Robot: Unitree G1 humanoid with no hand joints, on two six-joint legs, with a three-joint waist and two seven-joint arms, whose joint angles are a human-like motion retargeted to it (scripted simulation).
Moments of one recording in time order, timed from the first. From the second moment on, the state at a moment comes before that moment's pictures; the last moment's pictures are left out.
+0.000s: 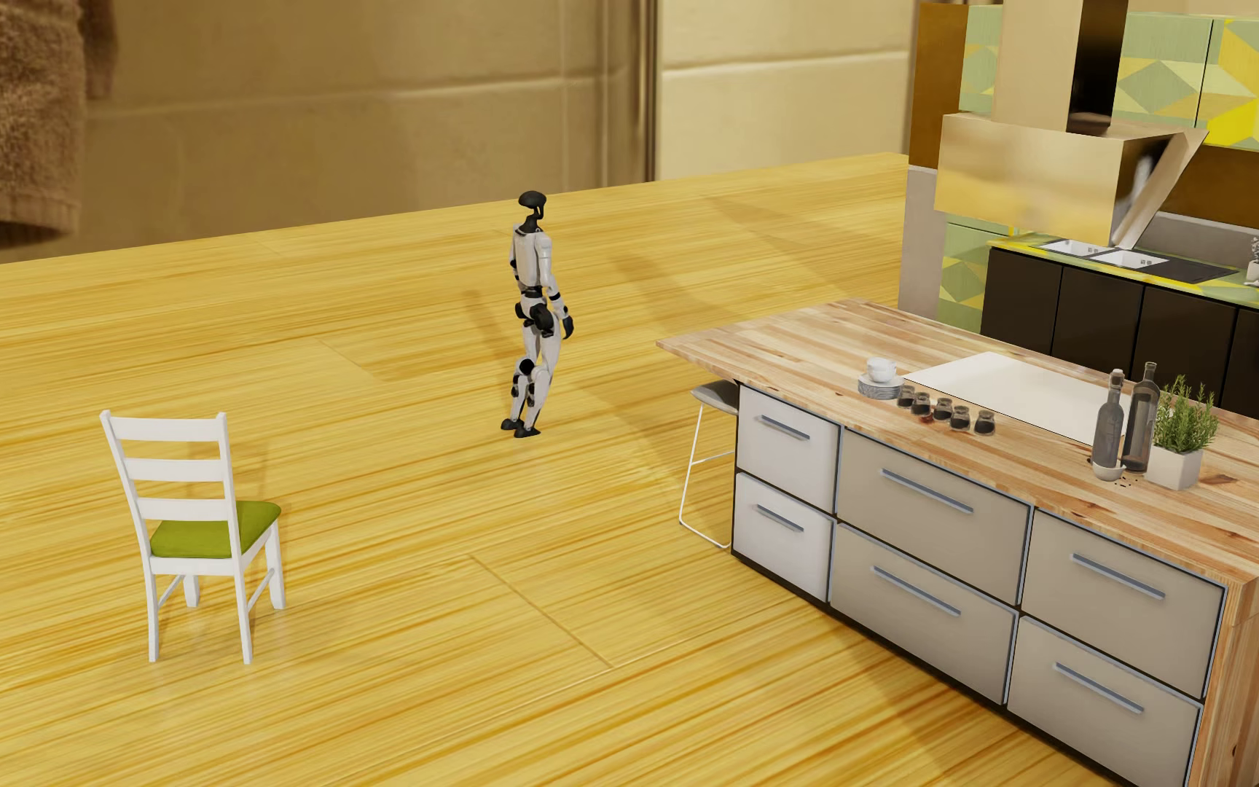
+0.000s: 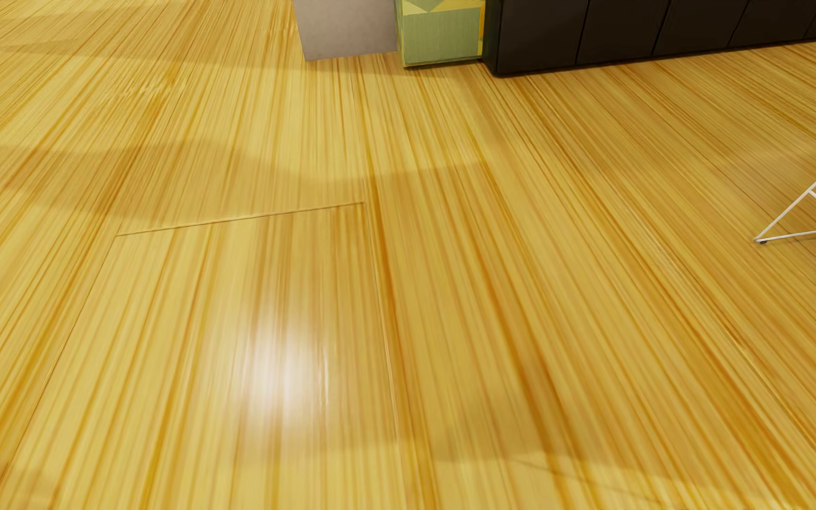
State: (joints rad) body 0.08 0.05 -0.04 -0.12 0.06 0.06 0.00 0.00 -0.02 0.22 0.23 0.13 0.08 -0.11 -0.06 0.27 -0.34 0.00 0.00 -0.68 0.62 1.03 0.95 0.00 0.00 0.00 0.00 0.00 0.00
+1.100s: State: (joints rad) body 0.08 0.05 -0.05 -0.11 0.07 0.05 0.00 0.00 0.00 0.23 0.23 0.11 0.07 -0.11 -0.07 0.27 -0.33 0.00 0.00 -0.69 0.62 1.02 0.94 0.00 0.00 0.00 0.00 0.00 0.00
